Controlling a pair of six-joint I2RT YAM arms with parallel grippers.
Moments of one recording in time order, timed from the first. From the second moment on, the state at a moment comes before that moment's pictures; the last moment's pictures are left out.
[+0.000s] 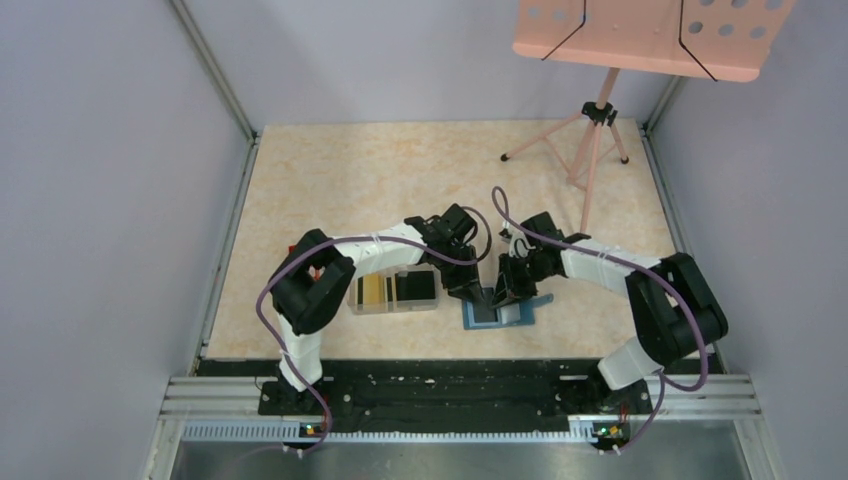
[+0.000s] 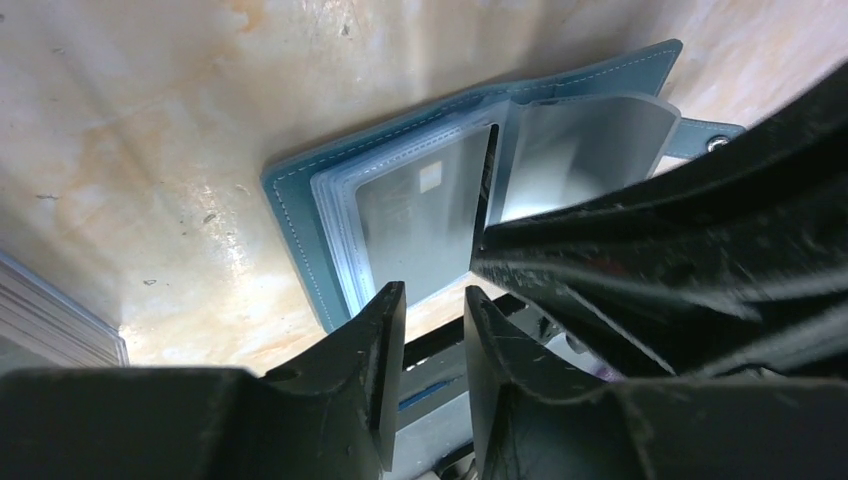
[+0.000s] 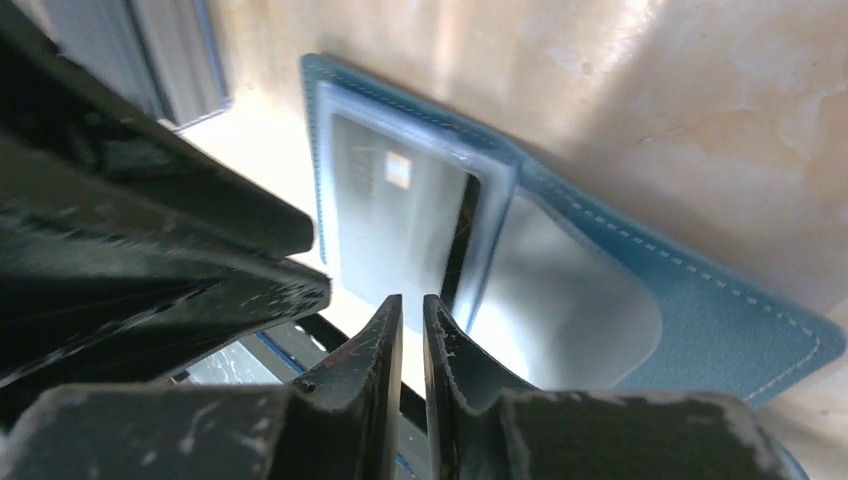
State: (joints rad) left arm -0.83 1.92 1.30 -0.51 0.38 -0.98; right arm 0.43 1.51 0.75 -0.43 -0.57 0.37
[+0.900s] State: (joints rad) left arm -0.83 1.97 1.30 -0.55 0.36 -0.95; right arm 0.43 1.61 0.75 -0.41 -0.59 0.38
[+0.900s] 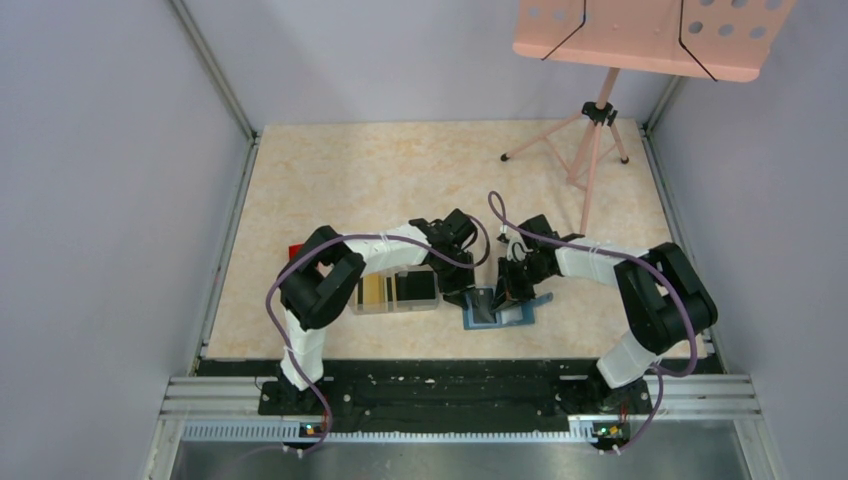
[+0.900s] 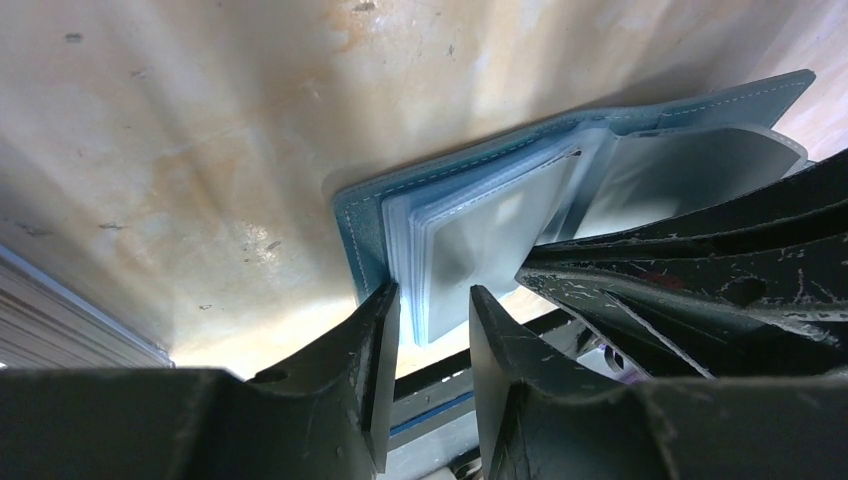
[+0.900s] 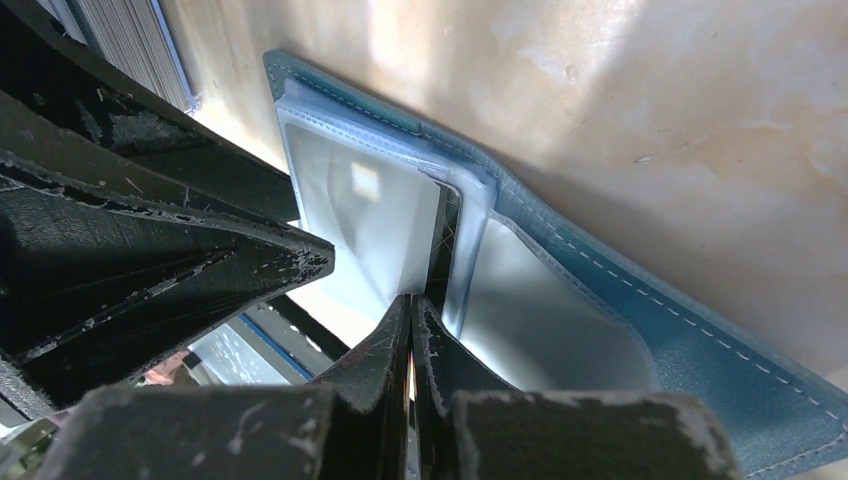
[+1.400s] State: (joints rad) left arm -0.84 1.97 1.34 -0.61 0.31 -0.94; right arm 0.43 1.48 0.77 -0.45 -0.54 0.37
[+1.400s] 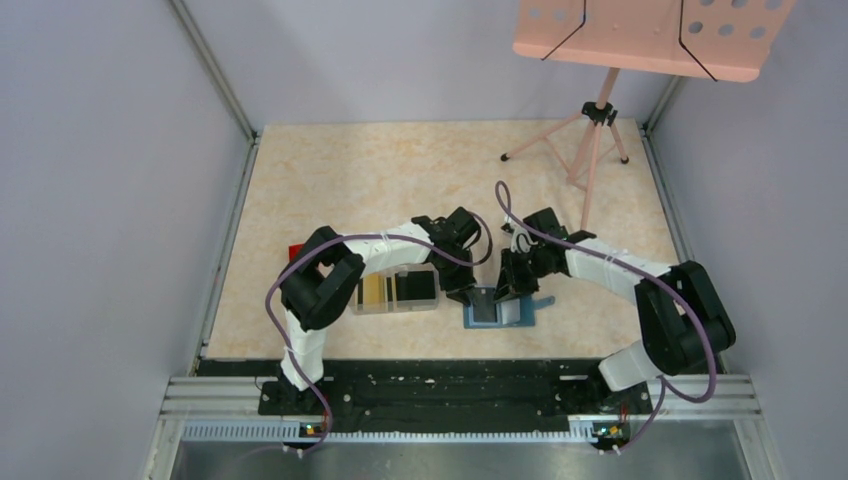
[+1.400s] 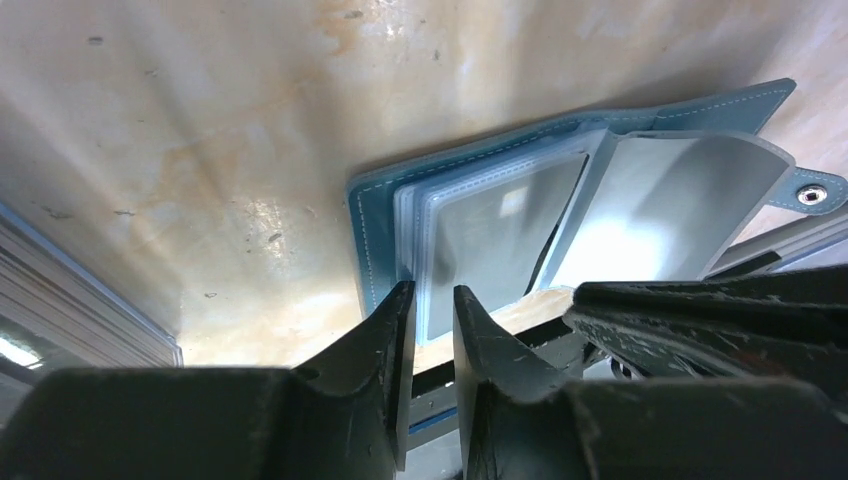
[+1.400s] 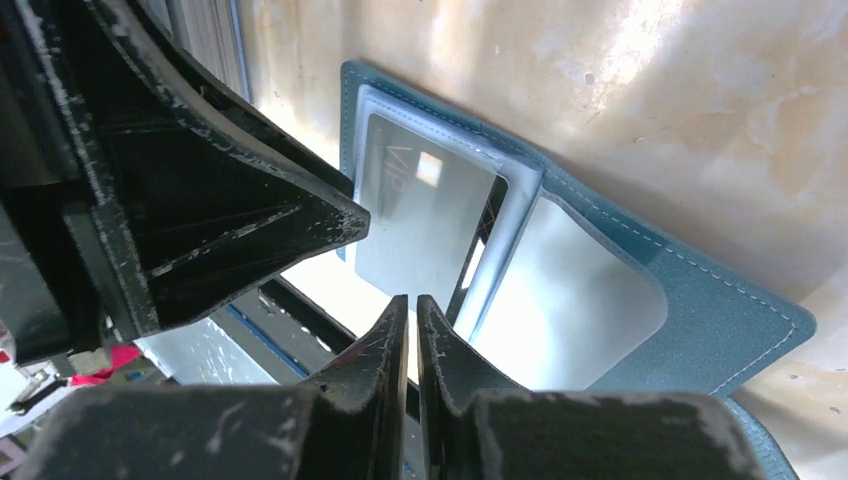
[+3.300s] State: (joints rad) left arm -0.85 1.92 1.28 -0.32 0.48 -1.00; right arm 0.30 1.54 0.70 -0.43 -0.65 0.39
